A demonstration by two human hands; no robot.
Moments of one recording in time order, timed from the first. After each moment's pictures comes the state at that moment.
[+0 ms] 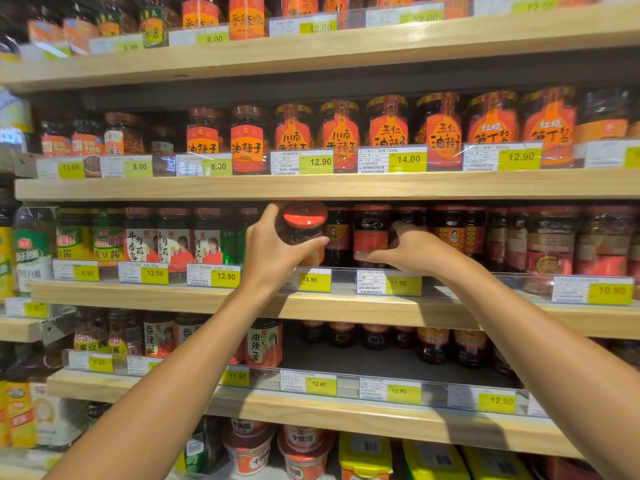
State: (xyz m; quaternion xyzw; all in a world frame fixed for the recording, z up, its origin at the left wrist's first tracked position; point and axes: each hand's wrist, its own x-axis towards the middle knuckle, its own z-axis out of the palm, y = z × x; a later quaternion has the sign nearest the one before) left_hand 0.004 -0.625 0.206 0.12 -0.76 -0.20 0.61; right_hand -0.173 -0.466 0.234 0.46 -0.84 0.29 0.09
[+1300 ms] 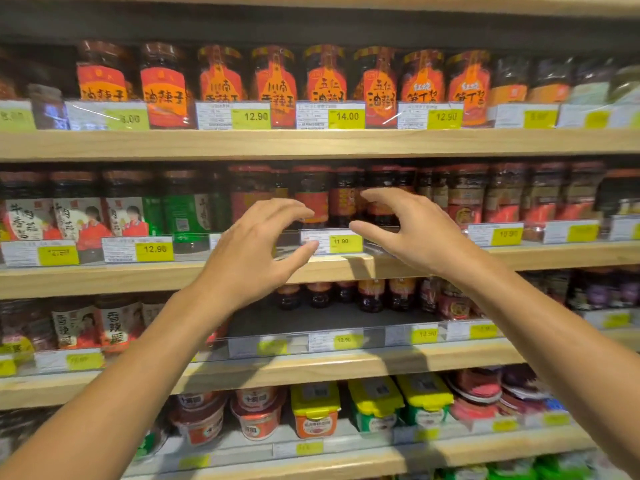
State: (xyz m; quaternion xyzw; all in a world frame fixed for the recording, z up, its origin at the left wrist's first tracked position) left_hand 0.015 -0.568 0.181 -0.01 -0.90 -0.01 0.44; right_hand -0.150 -0.368 0.204 0.48 -0.79 0.26 0.28
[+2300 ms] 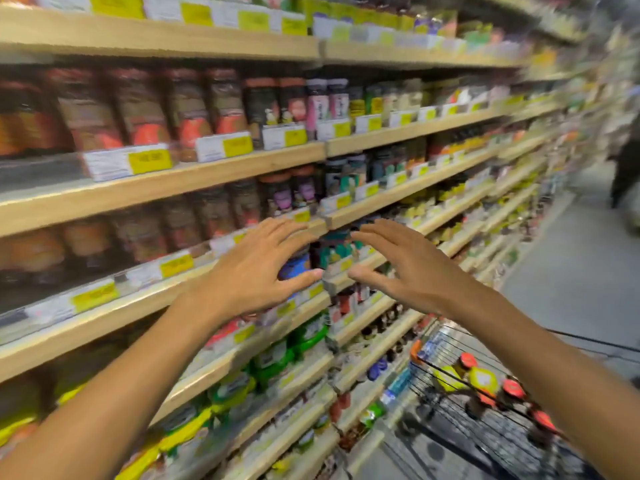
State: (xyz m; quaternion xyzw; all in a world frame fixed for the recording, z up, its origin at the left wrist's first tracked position) left_hand -0.201 -0.203 0.063 -0.33 -0.92 0.01 0.22; right_hand -0.192 0.066 0.045 0.24 -0.95 0.14 0.15
